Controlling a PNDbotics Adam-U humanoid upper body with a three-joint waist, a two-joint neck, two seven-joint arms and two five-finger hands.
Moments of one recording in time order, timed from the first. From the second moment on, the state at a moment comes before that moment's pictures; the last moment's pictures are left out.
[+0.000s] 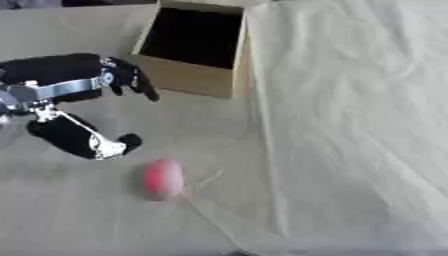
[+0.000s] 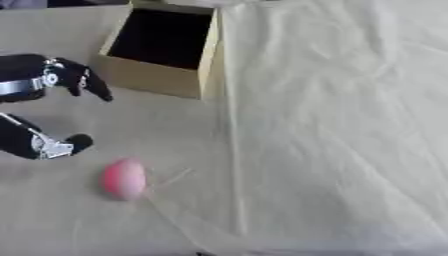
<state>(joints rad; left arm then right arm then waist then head) -0.64 0.94 -0.48 -1.99 -0.25 0.18 -0.61 -0.51 -0.59 0.00 -1.99 0.24 -0.08 -0.17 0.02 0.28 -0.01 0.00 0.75</state>
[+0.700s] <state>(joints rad) -0.64 0.91 -0.56 -1.99 -0.25 0.19 -0.66 -0.51 -0.59 0.00 -1.99 0.23 -0.07 -0.17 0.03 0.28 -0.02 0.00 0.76</state>
